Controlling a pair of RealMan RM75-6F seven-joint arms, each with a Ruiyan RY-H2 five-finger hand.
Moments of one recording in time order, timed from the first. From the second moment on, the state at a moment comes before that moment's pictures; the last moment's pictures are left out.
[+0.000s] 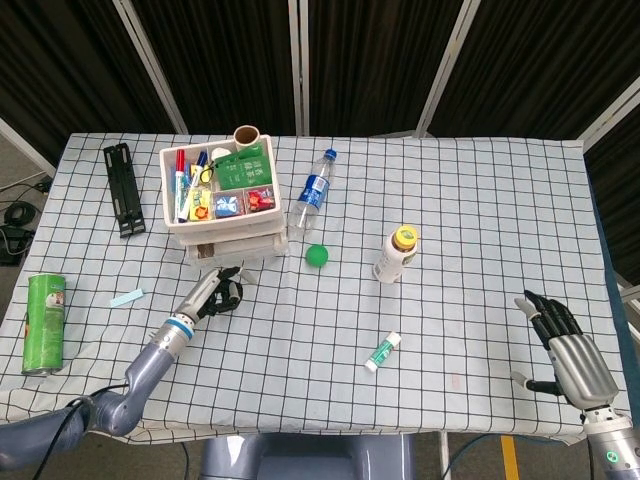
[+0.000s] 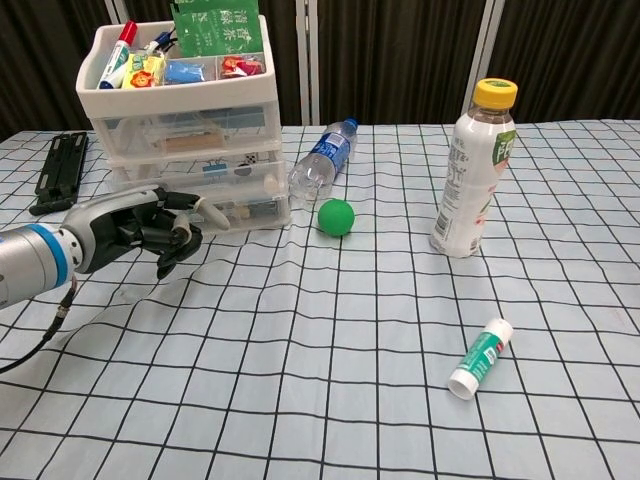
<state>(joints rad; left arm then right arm) -0.60 -1.61 -0.22 -1.37 1.26 0.79 -0.59 0.13 -1.08 -0.03 -1.57 -1.65 1.44 0.25</state>
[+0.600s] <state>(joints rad) -0.51 -1.57 -0.13 -1.41 1.36 1.05 -0.20 0.13 -1.08 -0.03 -1.58 -1.65 1.45 0.25</state>
